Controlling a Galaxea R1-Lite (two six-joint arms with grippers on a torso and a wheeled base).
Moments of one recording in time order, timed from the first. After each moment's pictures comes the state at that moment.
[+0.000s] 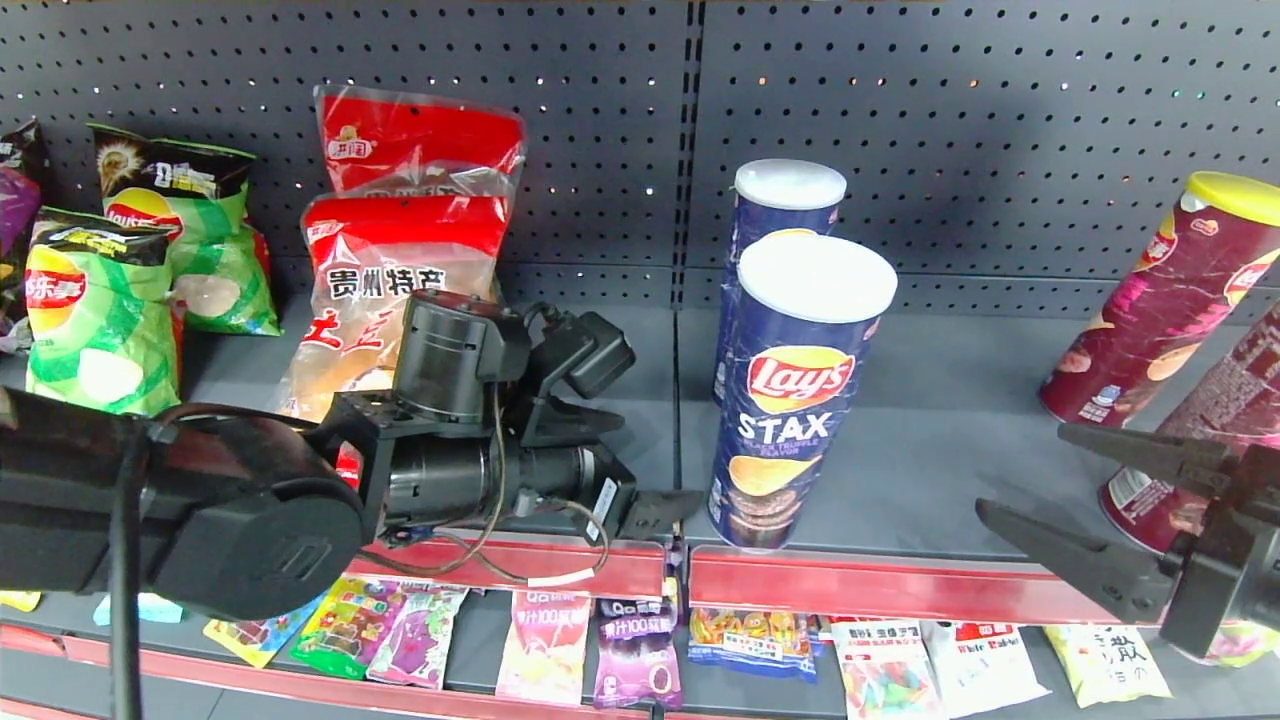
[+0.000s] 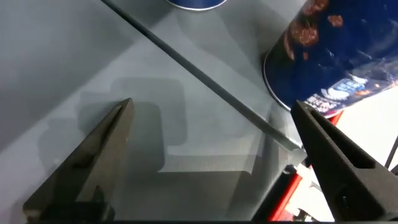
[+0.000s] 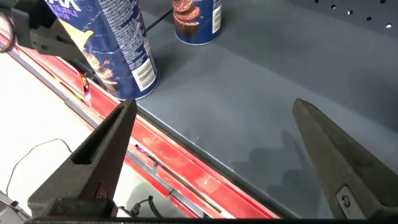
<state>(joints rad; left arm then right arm) -0.66 1.81 -0.93 -0.43 -0.26 0.13 0.48 1.05 -0.46 -0.37 0.06 -0.09</state>
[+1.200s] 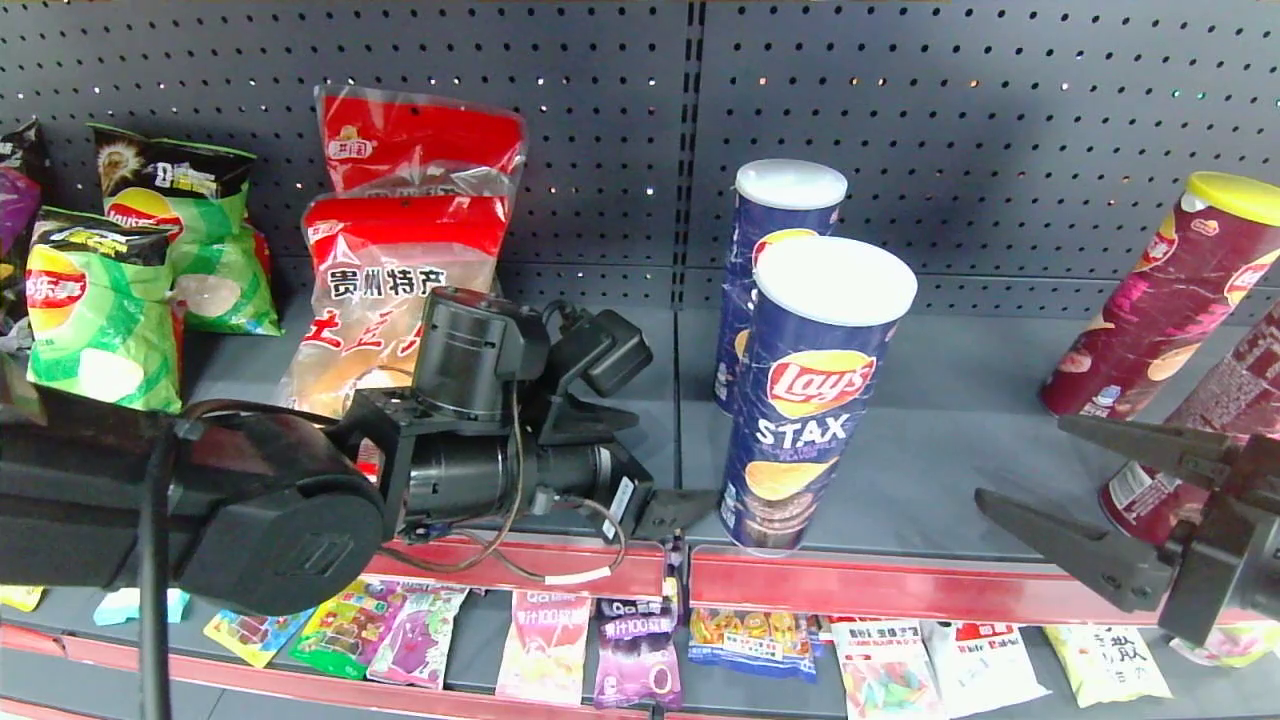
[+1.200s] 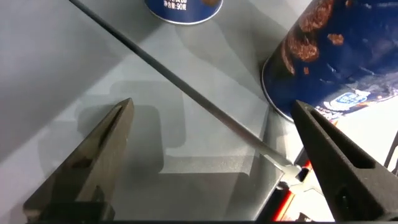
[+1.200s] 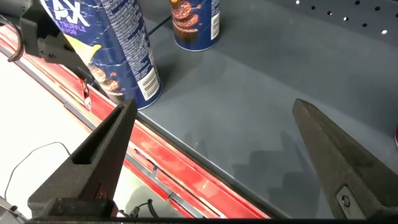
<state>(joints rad) -0.68 1.83 -0.96 -0.43 -0.26 0.13 0.48 1.06 -0.48 -0.37 0.06 -0.09</state>
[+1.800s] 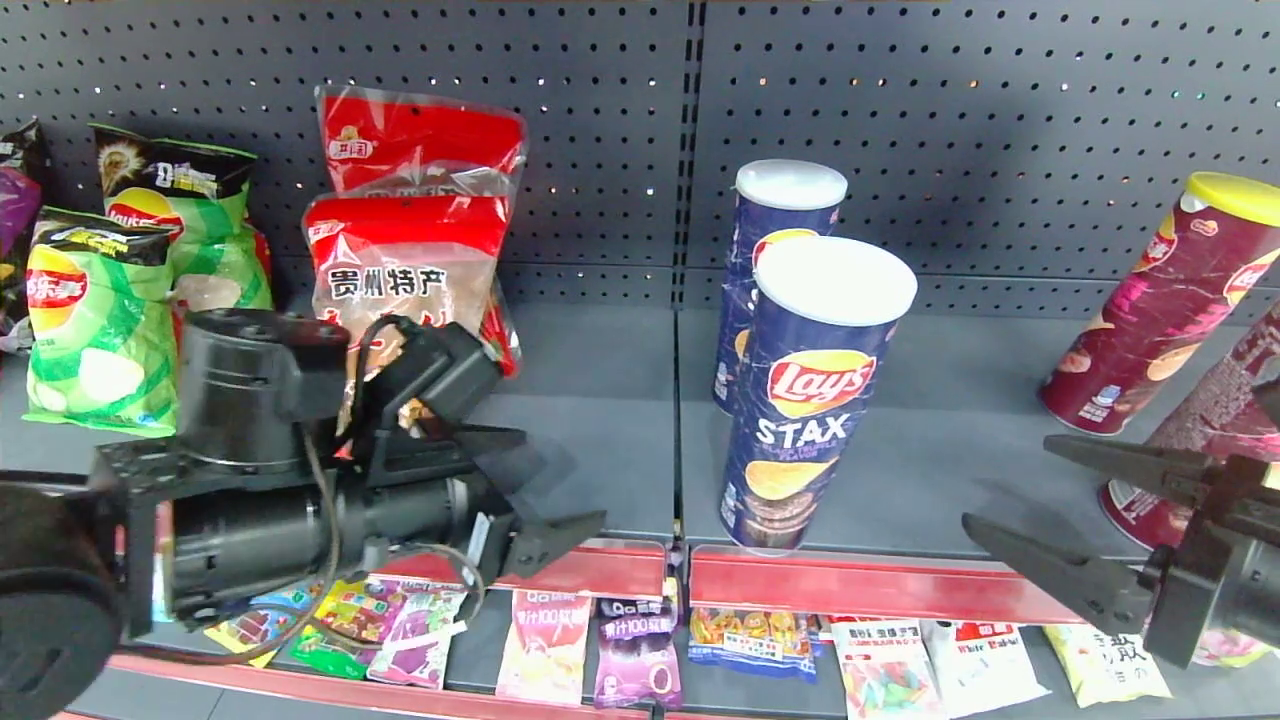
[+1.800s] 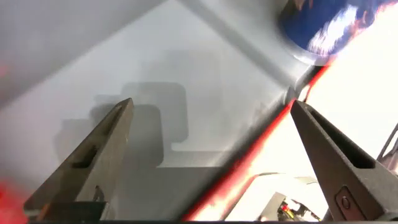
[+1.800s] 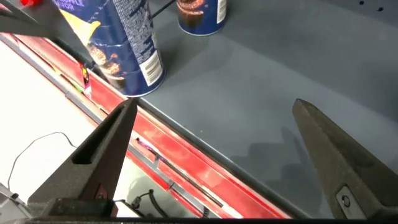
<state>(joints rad) -0.57 1.53 -0.68 -0.42 -0.24 0.11 0.51 1.08 -0.45 -0.37 0.05 -0.09</state>
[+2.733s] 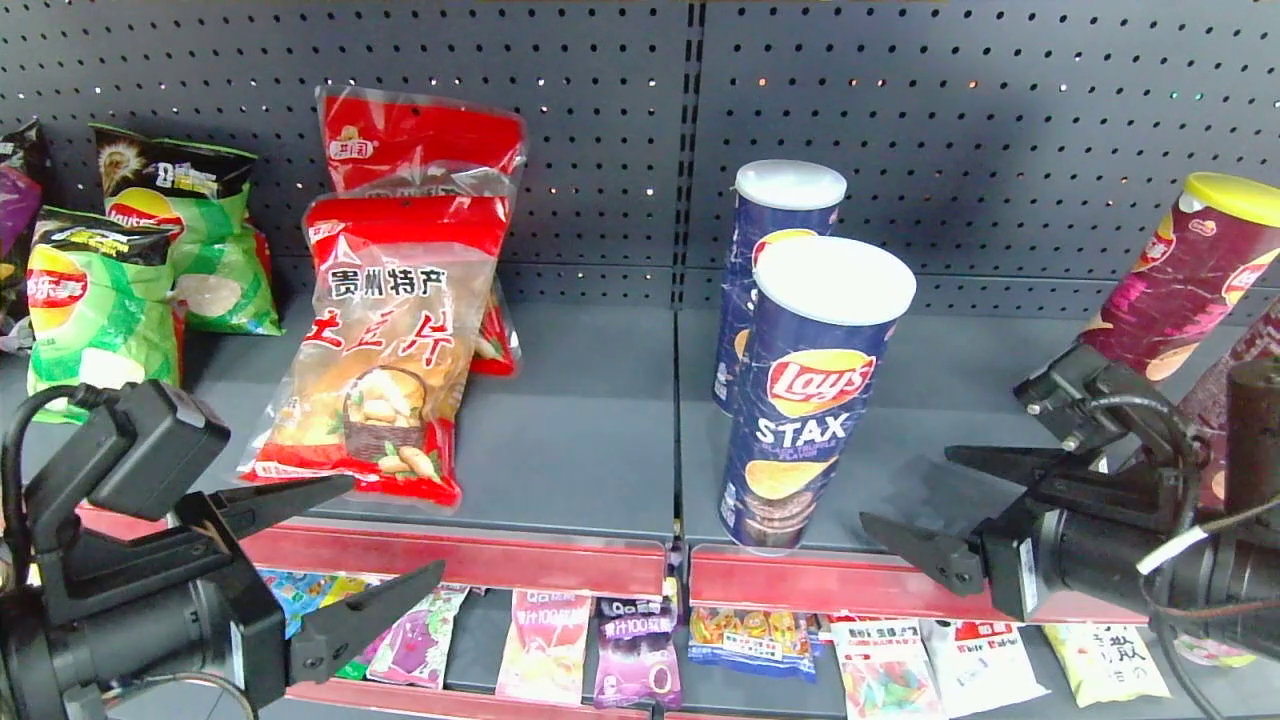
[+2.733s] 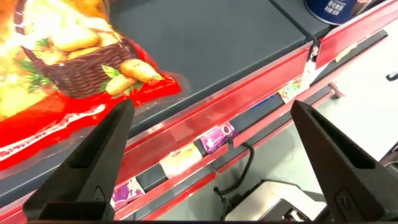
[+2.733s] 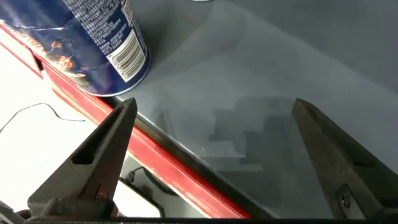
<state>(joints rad) -0.44 1.14 -0.41 -0.38 -0.21 0.06 0.56 1.34 -0.54 -0.37 -0.04 -0.09</state>
